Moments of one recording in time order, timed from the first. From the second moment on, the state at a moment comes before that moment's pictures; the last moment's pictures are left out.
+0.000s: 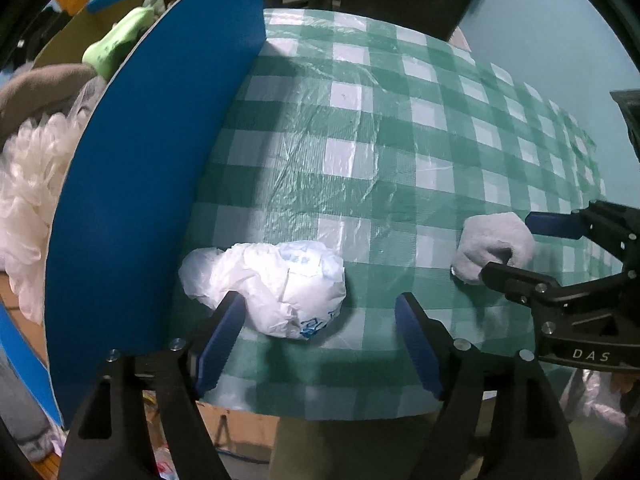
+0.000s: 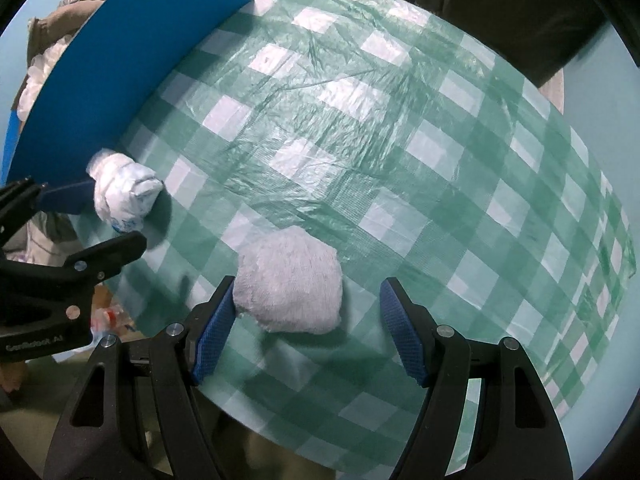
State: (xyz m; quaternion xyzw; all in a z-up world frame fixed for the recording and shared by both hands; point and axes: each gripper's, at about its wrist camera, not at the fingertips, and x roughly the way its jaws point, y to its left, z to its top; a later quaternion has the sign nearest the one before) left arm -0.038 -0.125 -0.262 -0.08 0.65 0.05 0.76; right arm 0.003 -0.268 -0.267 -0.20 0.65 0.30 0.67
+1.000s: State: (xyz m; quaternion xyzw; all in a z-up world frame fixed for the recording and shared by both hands) left arm -0.042 -0.093 -0.248 -0.15 0.61 0.06 0.78; right arm 0.014 -0.273 -0.238 -0.15 0.63 0.30 0.70
